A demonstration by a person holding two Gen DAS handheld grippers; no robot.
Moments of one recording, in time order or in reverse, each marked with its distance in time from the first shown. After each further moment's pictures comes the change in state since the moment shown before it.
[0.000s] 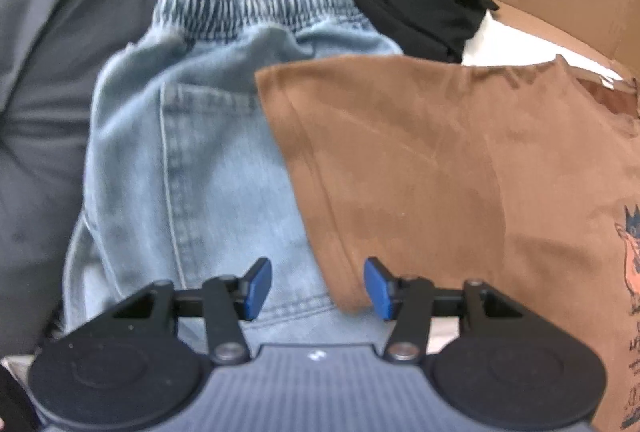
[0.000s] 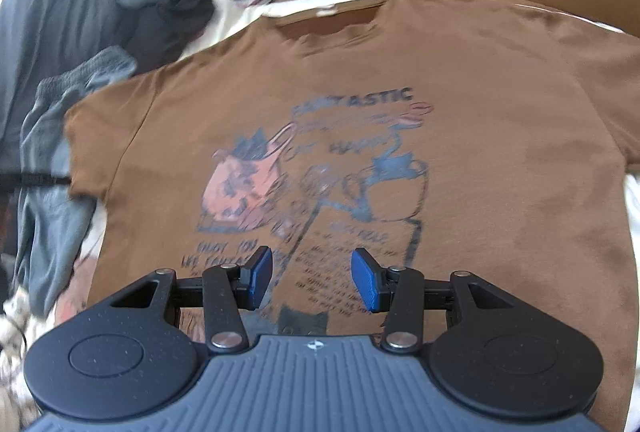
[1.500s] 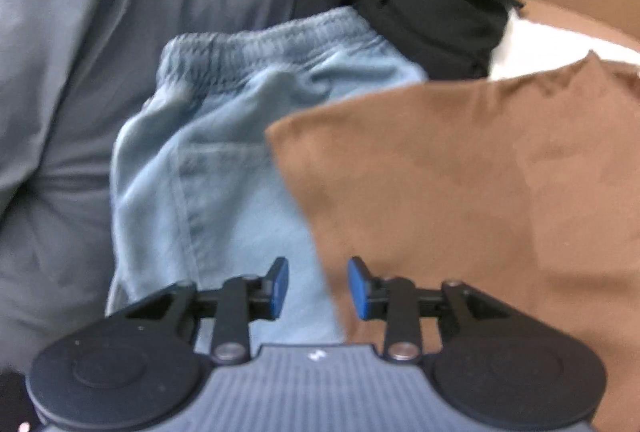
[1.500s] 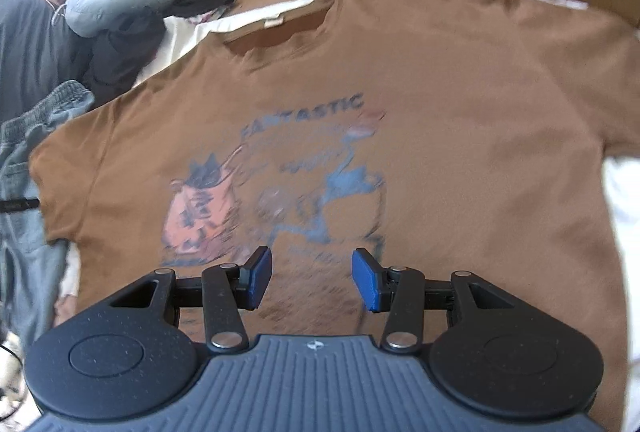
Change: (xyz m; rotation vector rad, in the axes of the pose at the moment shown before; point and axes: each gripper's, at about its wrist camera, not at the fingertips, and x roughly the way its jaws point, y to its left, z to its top) left arm -0.002 -0.032 0.031 0.080 -0.073 0.164; right arm 0.012 -0.026 0.017 0.064 -0.015 -0.086
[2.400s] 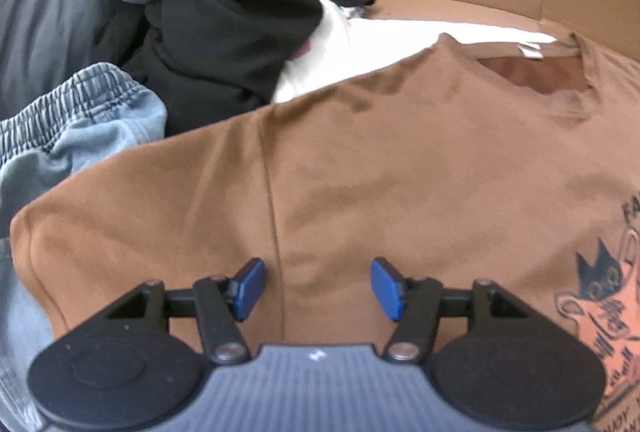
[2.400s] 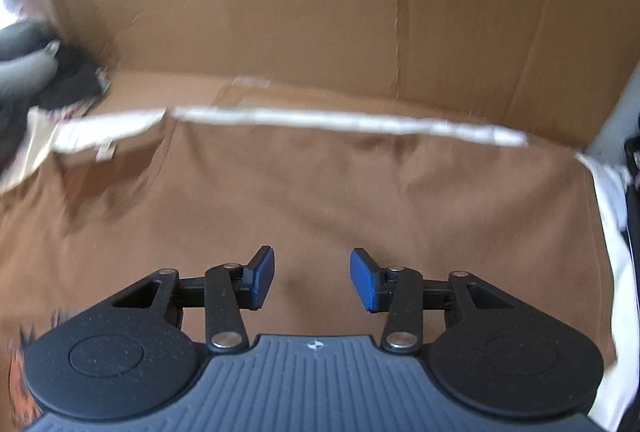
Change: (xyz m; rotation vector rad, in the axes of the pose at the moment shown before) left arm 0.041 -0.131 0.011 0.105 -0.052 -0.219; right arm 0.052 -0.094 0.133 0.002 -0.218 -0.258
